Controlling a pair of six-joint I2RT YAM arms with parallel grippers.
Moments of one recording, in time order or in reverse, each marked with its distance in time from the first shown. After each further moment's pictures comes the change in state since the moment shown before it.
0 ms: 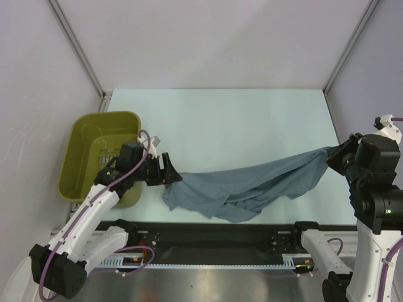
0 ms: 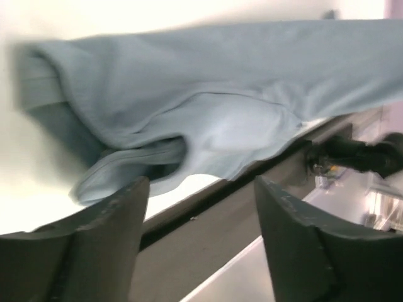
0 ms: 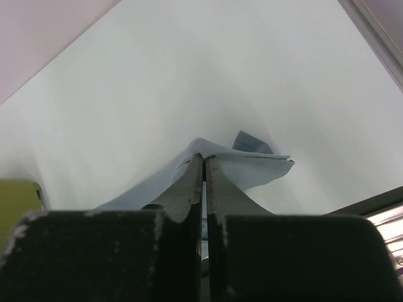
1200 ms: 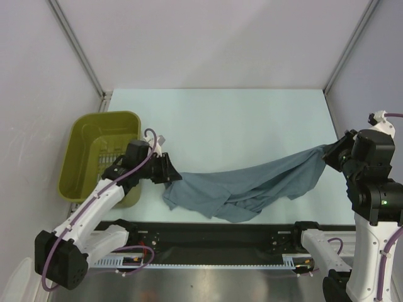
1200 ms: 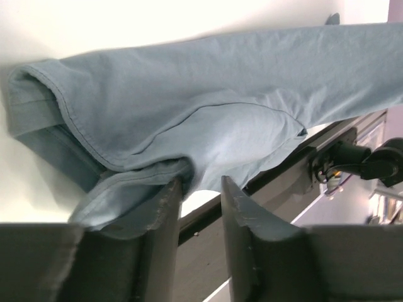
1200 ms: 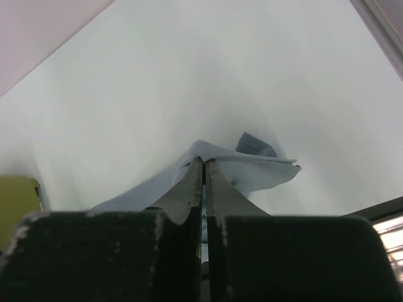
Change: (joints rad) left arm -0.013 0.080 -0.033 0.113 -0.008 -0.015; right arm 0.000 0.024 -0.027 0.029 -0.033 -0.009
